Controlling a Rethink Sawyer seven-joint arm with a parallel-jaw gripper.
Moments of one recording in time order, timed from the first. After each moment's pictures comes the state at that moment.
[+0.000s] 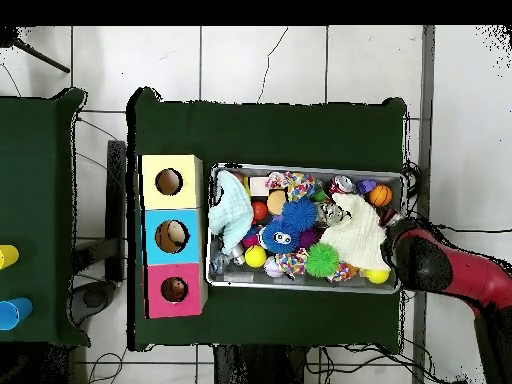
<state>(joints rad) -0.99 -0.52 0.36 1.56 -0.69 0.26 2.12</state>
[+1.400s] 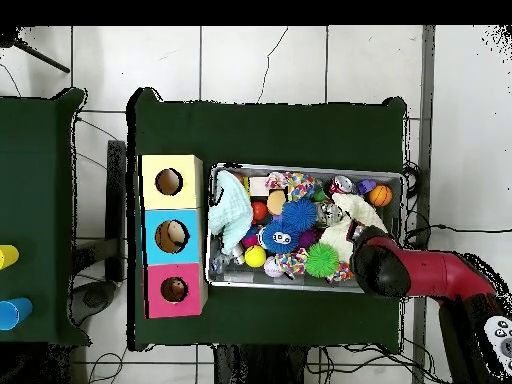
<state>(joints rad) -0.84 -0.58 0.28 1.66 -0.79 0.26 2.12</state>
